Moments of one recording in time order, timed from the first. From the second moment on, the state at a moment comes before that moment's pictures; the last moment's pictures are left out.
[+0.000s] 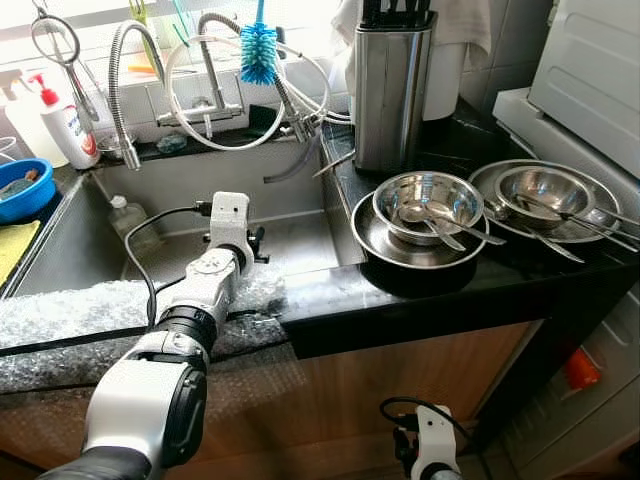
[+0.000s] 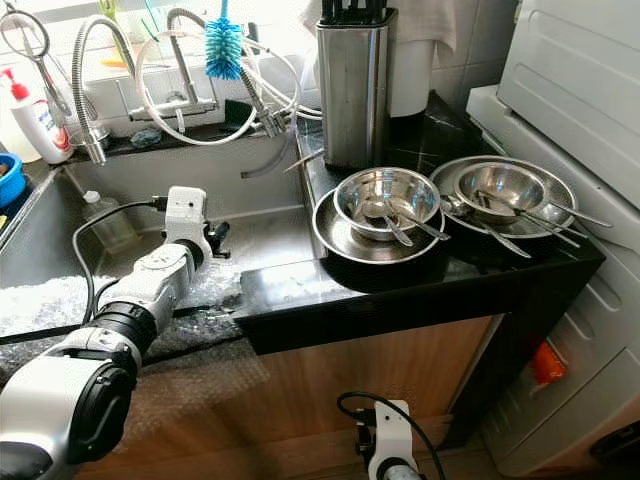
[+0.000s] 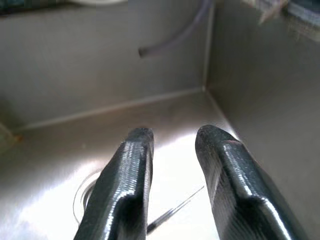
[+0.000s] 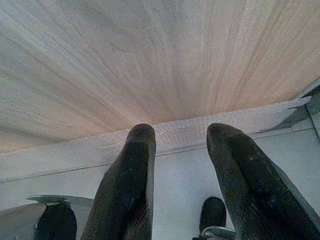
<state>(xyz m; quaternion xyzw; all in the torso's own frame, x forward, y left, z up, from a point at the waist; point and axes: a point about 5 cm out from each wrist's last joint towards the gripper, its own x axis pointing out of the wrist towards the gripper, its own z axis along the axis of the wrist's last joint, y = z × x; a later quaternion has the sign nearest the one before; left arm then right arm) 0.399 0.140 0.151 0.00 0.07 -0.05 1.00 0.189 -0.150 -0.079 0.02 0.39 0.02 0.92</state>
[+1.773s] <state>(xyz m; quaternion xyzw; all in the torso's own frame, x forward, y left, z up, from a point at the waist) 0.272 0.222 0.146 -0.01 -0.10 0.05 0.99 0.196 -0.155 -0.074 0.00 0.37 0.03 0.93</state>
